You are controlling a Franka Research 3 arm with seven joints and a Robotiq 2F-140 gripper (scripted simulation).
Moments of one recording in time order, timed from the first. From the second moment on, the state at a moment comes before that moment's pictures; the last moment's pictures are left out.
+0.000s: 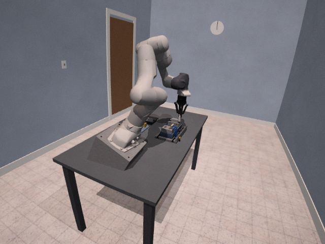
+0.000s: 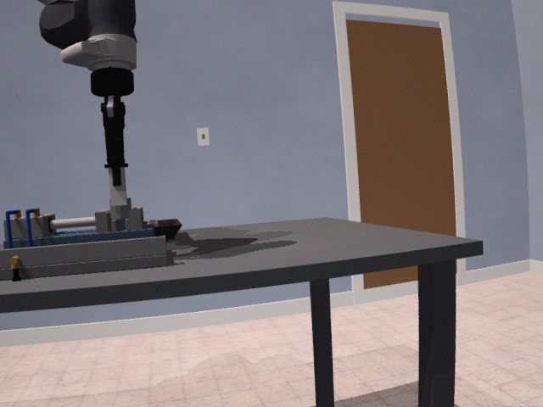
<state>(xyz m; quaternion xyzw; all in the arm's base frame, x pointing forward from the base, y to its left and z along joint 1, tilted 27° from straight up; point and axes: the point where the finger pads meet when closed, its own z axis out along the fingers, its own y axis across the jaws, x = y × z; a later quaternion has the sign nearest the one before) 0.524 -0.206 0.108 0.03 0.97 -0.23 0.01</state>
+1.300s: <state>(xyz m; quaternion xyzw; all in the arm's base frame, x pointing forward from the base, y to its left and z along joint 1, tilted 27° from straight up) 0.525 -0.201 0.107 0.03 0.97 -0.23 0.01</state>
